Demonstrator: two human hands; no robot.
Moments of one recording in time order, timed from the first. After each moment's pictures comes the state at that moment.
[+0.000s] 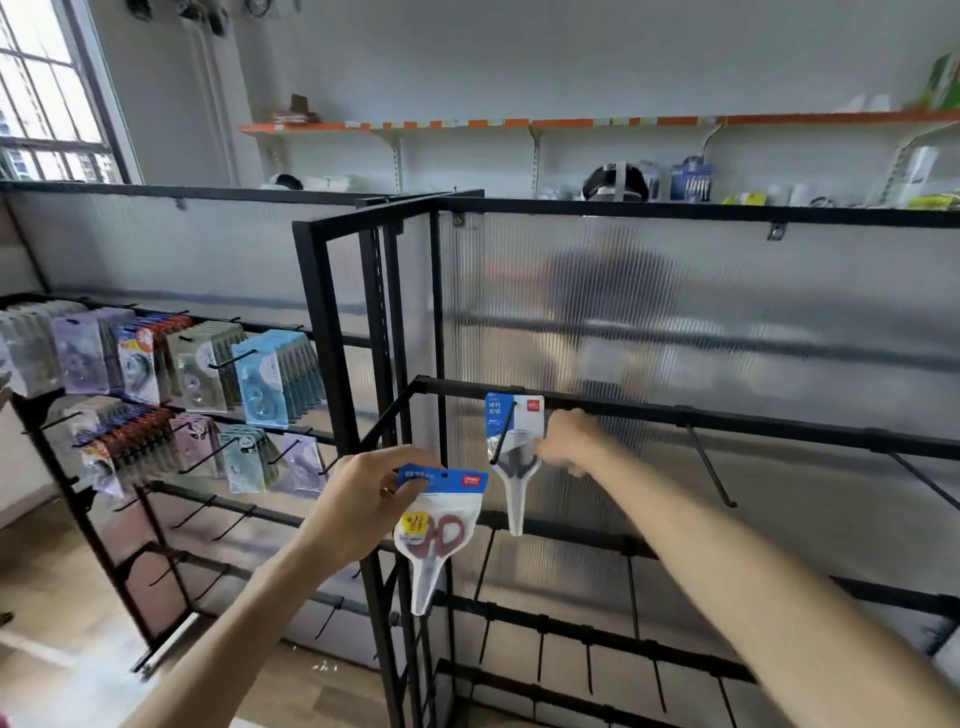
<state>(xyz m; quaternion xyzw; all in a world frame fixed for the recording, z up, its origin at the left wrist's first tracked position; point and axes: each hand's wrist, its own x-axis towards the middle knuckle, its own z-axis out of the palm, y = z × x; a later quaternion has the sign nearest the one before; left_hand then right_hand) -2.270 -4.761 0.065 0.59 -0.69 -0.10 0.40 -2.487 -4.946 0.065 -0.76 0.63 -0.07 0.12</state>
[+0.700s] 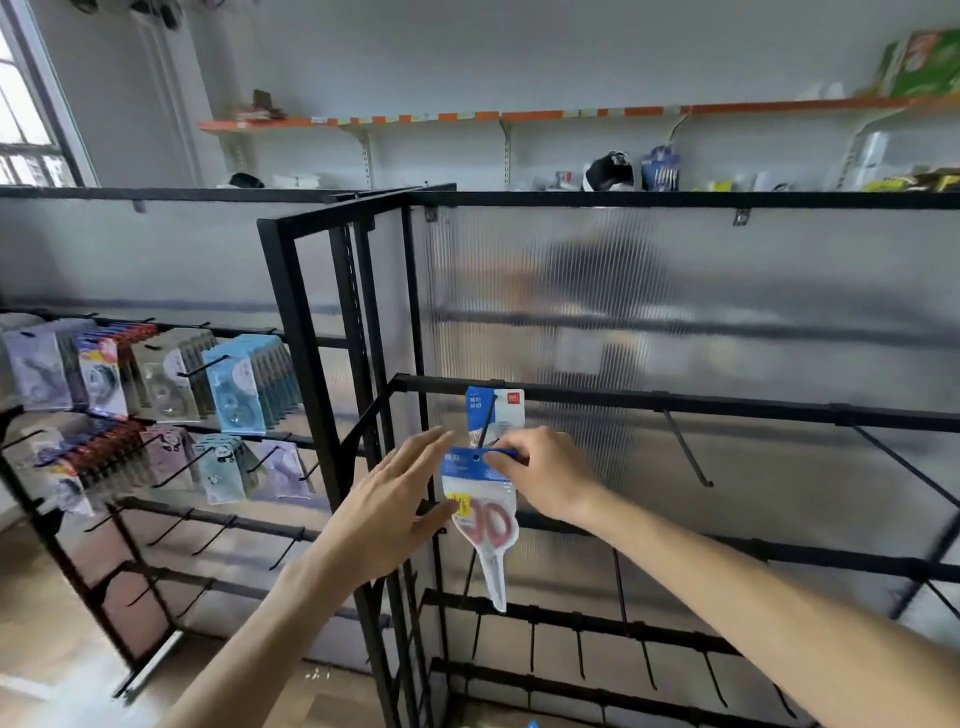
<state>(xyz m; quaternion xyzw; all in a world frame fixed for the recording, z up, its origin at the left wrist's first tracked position) -2.285 -4.779 0.044 0.54 -0.80 0.05 0.26 -2.498 -4.854 0.063 -0.82 0.43 -0.31 0.21</state>
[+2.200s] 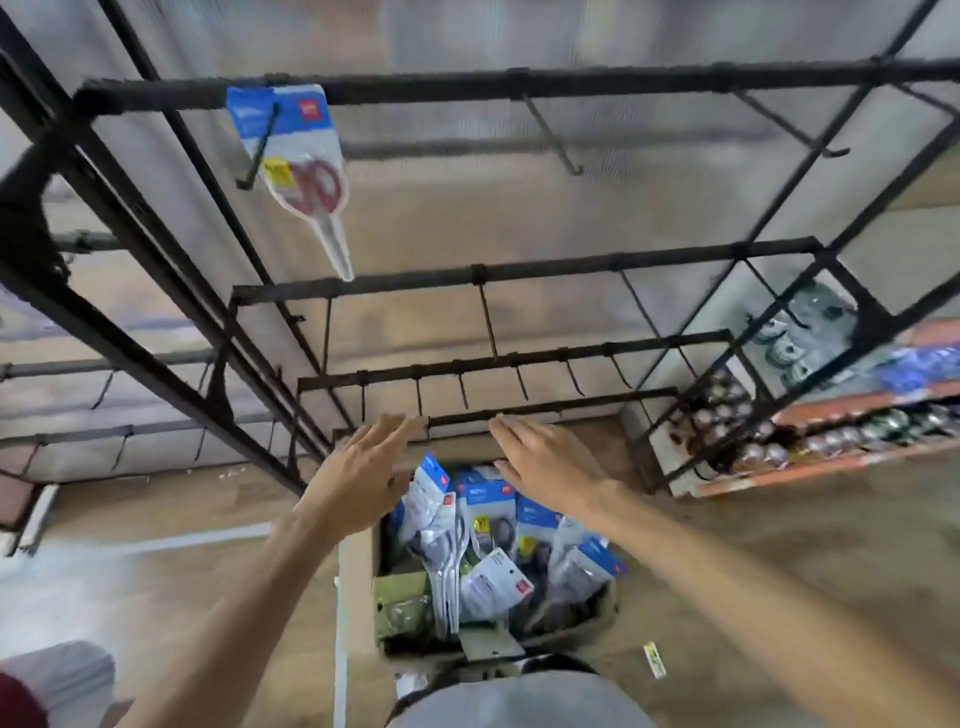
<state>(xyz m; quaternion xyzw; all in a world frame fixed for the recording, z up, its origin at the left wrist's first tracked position) -2.370 -4.753 -0.184 0.51 -0.84 -0.18 0.08 -2.637 -4.743 -0.206 -0.86 0.51 -0.09 -0.04</state>
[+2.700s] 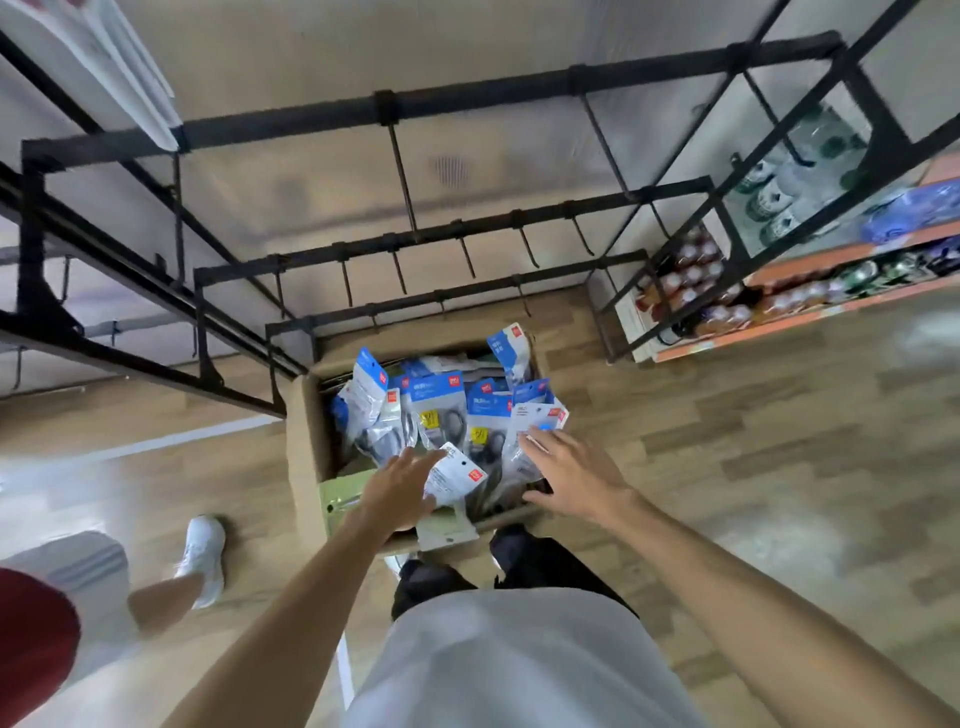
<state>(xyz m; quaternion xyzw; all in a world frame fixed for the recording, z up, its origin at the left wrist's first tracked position) -2.467 -4.663 -0.351 0.49 -0.78 -0.34 -0.20 -2.735 -4.612 -0.333 -0.80 0.57 0.13 0.15</state>
